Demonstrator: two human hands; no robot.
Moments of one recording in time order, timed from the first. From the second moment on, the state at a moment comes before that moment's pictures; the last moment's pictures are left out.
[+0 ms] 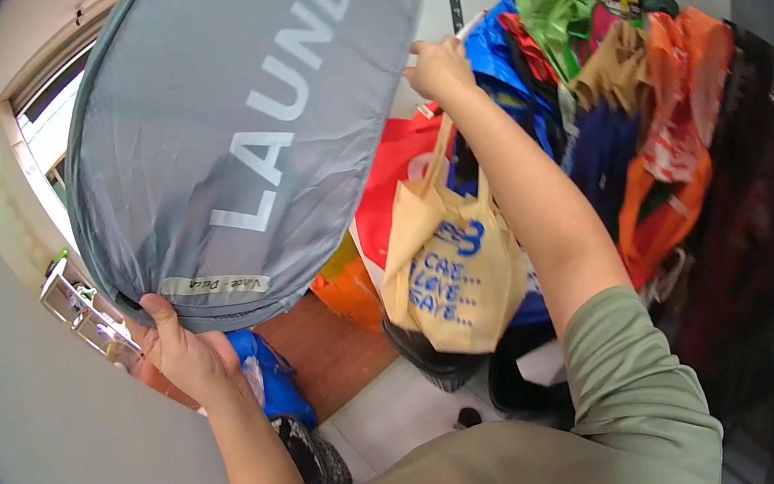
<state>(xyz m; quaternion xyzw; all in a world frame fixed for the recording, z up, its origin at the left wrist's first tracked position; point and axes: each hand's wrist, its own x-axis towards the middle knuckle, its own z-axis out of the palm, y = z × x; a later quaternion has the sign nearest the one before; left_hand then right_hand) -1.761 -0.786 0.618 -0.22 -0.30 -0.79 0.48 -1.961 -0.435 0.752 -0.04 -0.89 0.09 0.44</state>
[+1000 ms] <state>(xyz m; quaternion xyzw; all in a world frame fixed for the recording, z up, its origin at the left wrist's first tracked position) -2.112 -0.620 0.864 -0.32 -0.36 -0.86 0.18 -2.020 -0.218 0.750 -0.18 -0.80 -0.26 0.50</state>
